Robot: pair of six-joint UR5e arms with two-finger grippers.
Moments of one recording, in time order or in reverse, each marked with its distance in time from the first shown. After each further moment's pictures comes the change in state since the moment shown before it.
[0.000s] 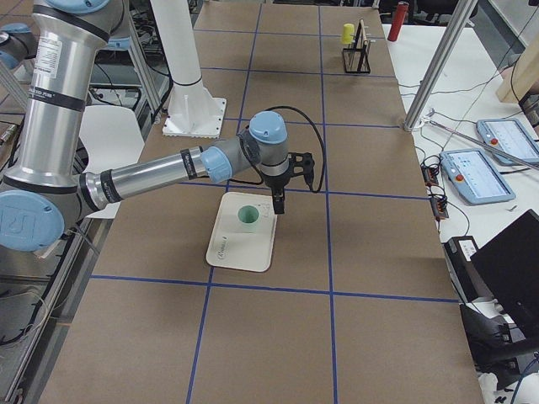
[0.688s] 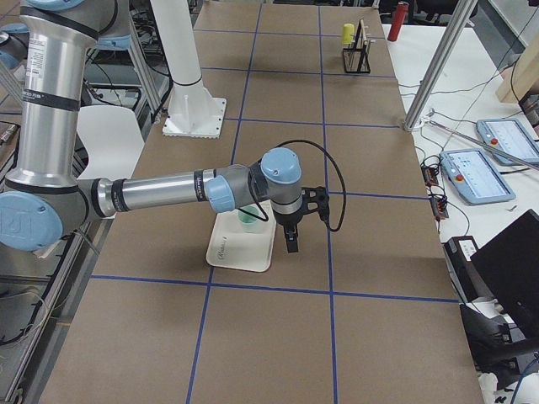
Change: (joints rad) left arm -0.067 0.048 0.010 0.337 -0.084 0.386; right arm 0.090 0.050 -0.143 -0.011 -0.004 -0.144
